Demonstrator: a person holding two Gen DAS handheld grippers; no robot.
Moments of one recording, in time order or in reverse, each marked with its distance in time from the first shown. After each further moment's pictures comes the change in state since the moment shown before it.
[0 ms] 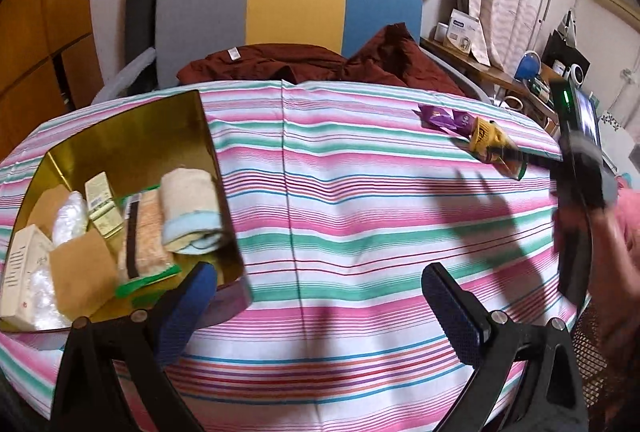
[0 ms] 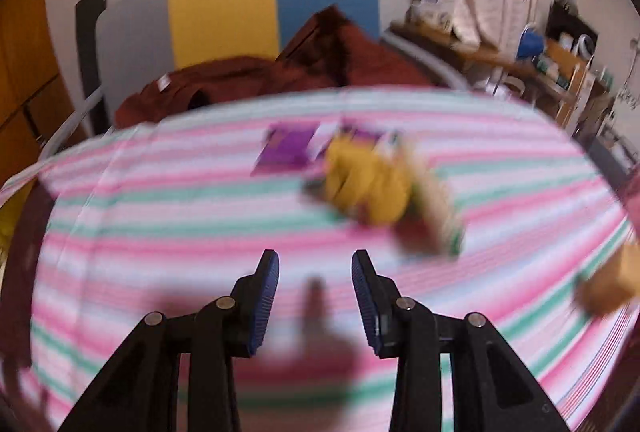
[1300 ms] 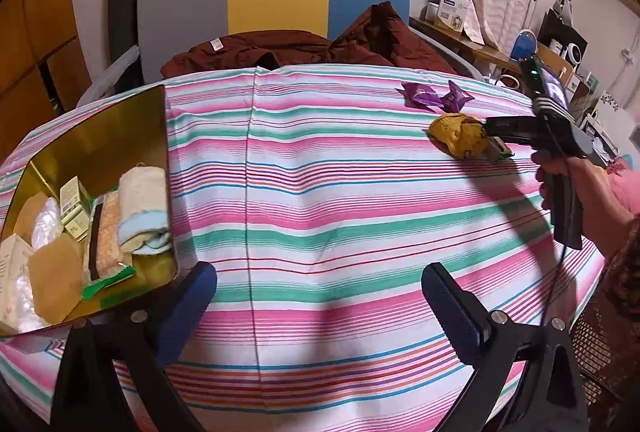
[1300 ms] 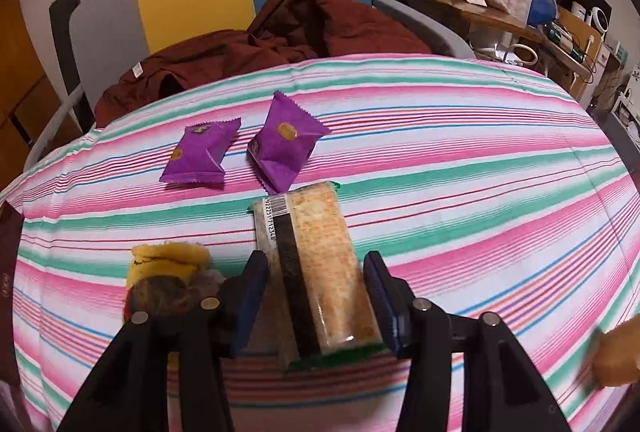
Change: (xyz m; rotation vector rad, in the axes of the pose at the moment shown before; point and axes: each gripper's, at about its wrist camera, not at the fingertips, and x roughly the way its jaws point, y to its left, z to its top) left arm 0.021 -0.034 0.000 0.049 0.047 0.001; right arm 0.067 -0.074 0.020 0.053 0.161 0.050
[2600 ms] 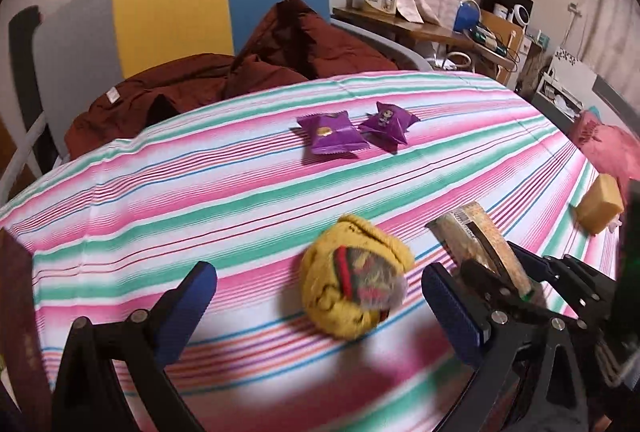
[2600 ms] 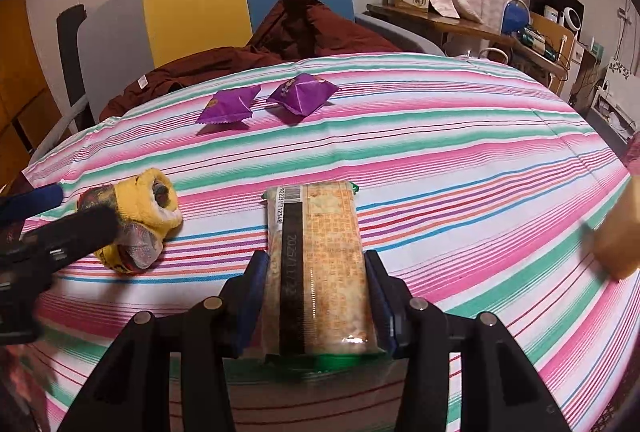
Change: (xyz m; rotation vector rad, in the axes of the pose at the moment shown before) left arm 0.131 -0.118 0.113 0.204 -0.003 -0.146; right arm -0.034 0.021 -0.082 0.037 -0.127 -0.029
